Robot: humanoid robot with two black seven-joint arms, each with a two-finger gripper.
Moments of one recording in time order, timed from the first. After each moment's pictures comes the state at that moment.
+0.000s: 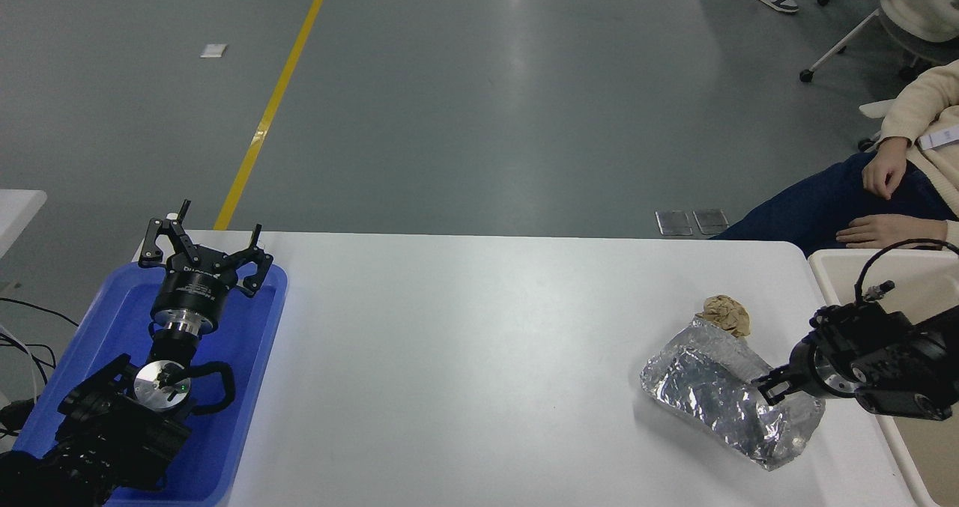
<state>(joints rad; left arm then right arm) -0.64 0.16 -0.97 -0.20 -0.21 -0.79 -0.29 1.22 -0.43 -1.11 0.97 -1.00 0.00 0.05</state>
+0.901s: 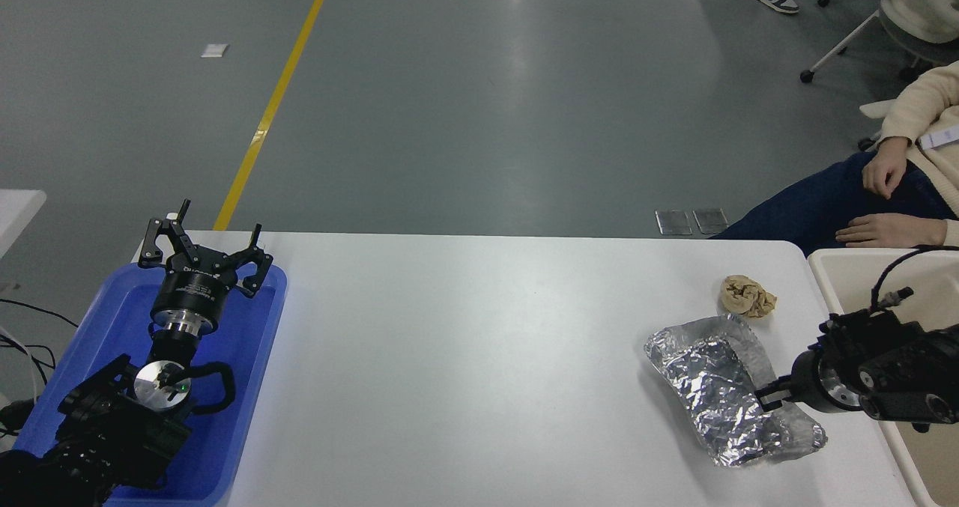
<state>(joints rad) -0.64 0.16 -0.97 -0.20 -0.21 -0.79 -0.29 1.39 -0.55 -1.14 1.24 -0.88 0.05 0.06</state>
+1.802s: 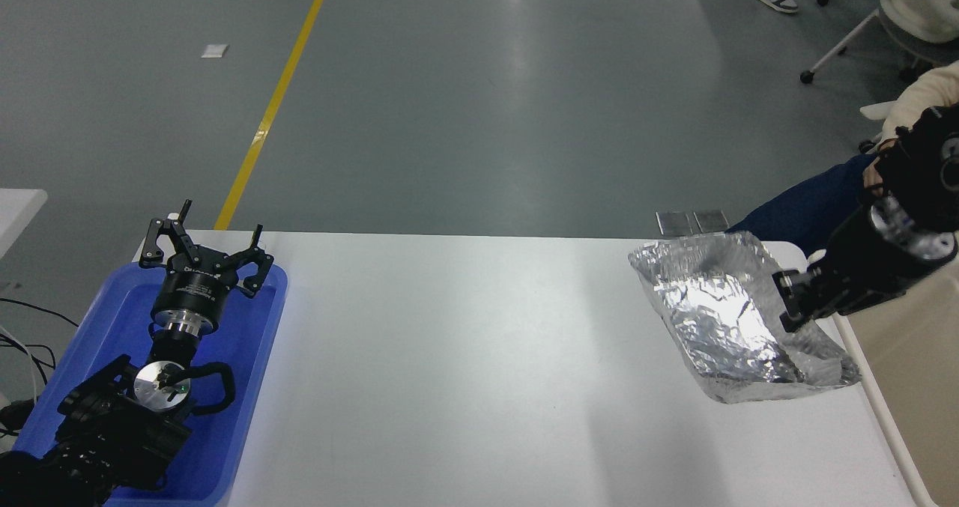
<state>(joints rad) -0.64 0.16 -0.97 -0.20 -0.21 -0.79 -0.29 2.19 -0.61 -1.25 1.42 -0.47 0.77 0.06</state>
